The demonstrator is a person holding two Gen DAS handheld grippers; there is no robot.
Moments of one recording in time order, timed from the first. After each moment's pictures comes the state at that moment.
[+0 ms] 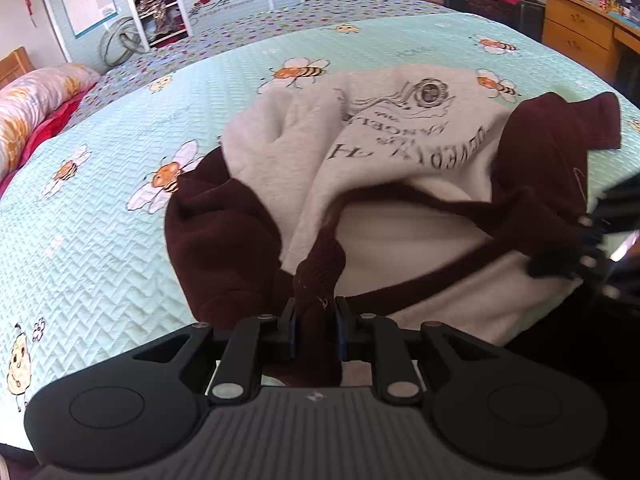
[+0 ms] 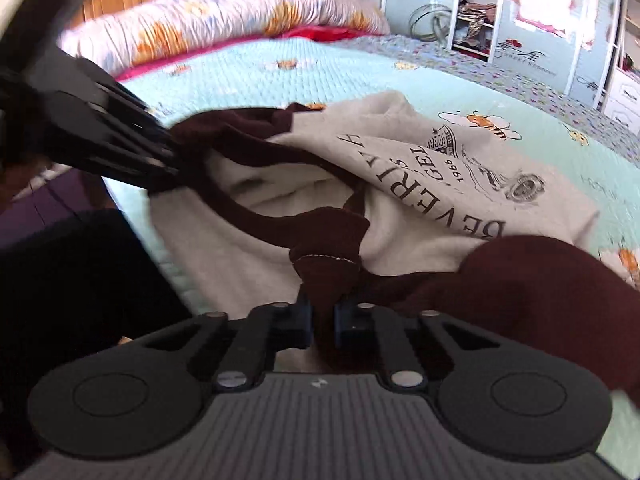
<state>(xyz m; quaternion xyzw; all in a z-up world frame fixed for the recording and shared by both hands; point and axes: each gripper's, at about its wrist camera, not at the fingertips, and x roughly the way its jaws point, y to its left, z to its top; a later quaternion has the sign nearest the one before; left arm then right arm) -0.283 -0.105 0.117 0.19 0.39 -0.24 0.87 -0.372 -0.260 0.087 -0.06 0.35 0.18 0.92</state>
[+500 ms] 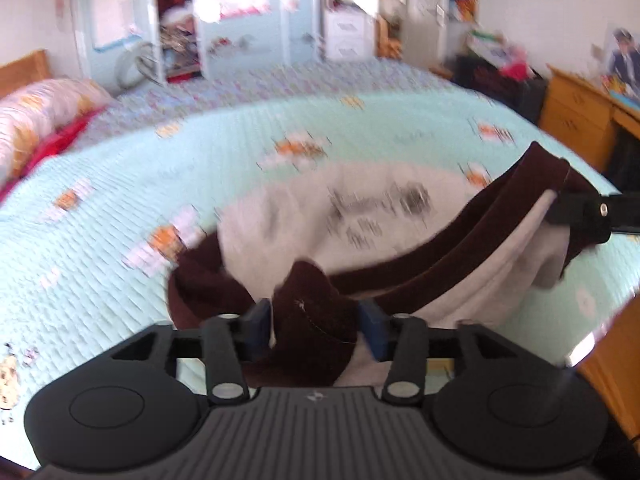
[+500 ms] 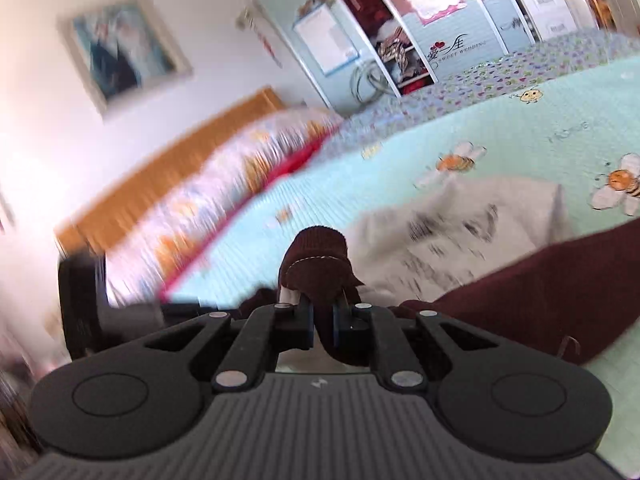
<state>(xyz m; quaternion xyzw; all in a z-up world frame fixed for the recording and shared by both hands) -0.273 -0.119 0.185 0.10 0.32 -0.23 0.91 -0.352 -0.355 0.160 0.28 0.22 0.18 0.92</state>
